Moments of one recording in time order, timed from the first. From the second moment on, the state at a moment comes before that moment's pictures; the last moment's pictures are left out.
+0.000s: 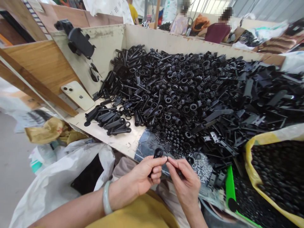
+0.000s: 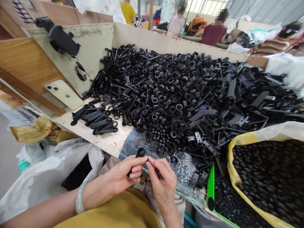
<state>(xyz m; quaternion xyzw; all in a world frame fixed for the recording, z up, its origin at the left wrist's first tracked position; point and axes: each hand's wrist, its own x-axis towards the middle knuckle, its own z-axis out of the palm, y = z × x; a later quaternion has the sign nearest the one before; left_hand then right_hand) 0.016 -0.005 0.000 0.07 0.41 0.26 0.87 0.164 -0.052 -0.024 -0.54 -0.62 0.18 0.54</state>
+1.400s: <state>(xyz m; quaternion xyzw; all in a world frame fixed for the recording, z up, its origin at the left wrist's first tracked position) -0.003 -0.005 -0.013 0.50 0.43 0.23 0.72 0.160 -0.061 -0.018 -0.56 -0.73 0.14 0.38</state>
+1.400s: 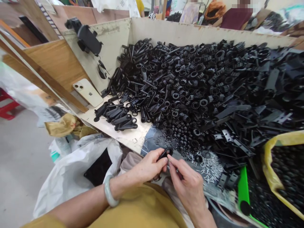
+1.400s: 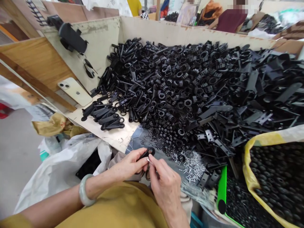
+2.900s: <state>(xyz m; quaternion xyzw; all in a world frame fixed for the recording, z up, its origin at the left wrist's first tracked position) -0.004 -0.001 -0.030 0.47 0.43 0.28 0.72 0.168 -0.051 -0.019 -0.57 -0.67 0.34 0.33</state>
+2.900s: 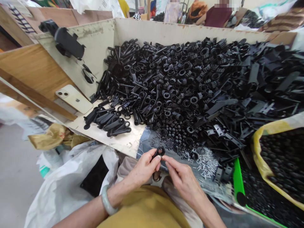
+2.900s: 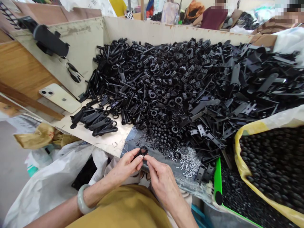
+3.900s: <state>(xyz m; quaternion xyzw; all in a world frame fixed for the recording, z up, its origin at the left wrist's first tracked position) -0.019 0.010 -0.005 0.39 0.51 0.35 0.68 0.269 -0.052 0.031 -0.73 -0.54 0.19 0.38</state>
